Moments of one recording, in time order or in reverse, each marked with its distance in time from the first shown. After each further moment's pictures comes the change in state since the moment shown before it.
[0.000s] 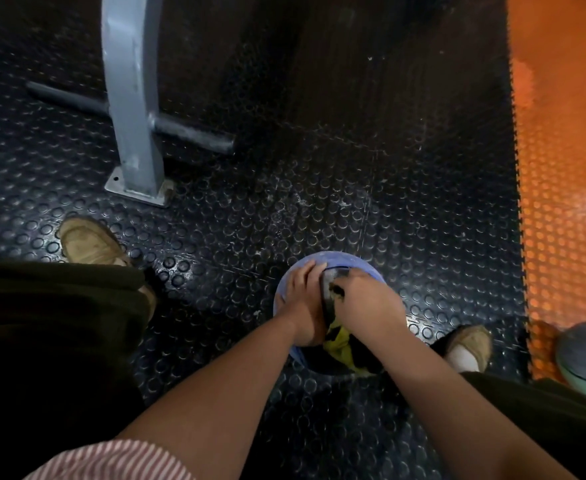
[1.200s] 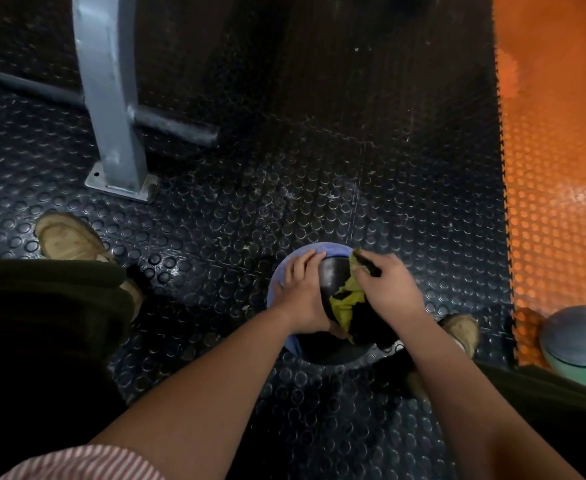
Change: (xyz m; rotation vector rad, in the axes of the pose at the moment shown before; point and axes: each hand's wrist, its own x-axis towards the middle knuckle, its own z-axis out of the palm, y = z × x) left_hand 0.003 0.018 -0.002 -0.009 -0.008 0.035; right_hand 0.004 0.047 0.002 0.627 0.172 0.226
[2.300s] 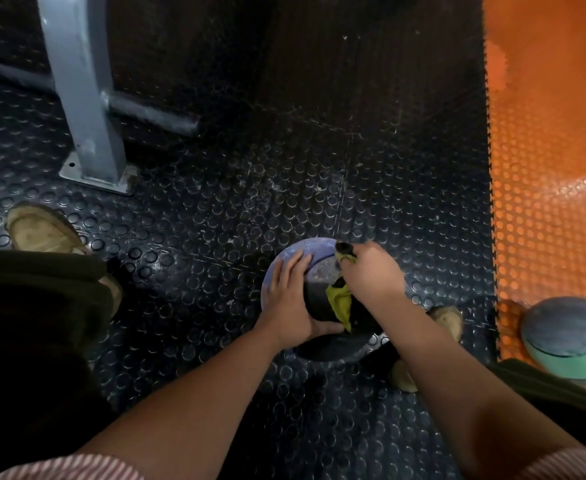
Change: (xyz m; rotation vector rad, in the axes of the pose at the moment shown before) left_hand -0.009 -0.004 0.032 -0.153 0.148 0.050; right_hand 0.020 0.003 0.001 -0.288 0.007 -0.070
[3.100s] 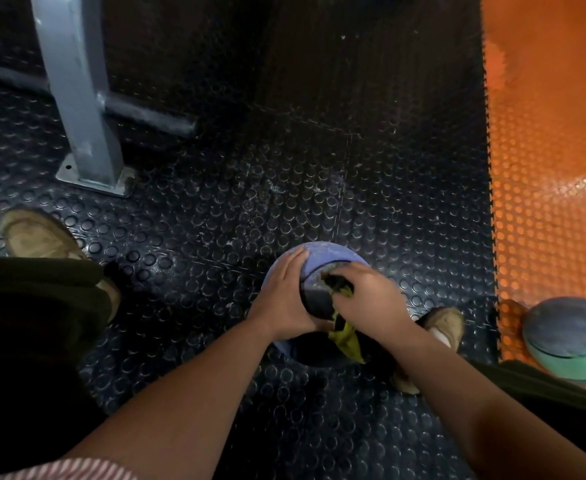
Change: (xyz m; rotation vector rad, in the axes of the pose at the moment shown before) left_hand 0.010 -0.002 -0.018 -0.018 -0.036 0.087; right_hand -0.030 0.005 -0.001 -0.012 -0.062 -0.256
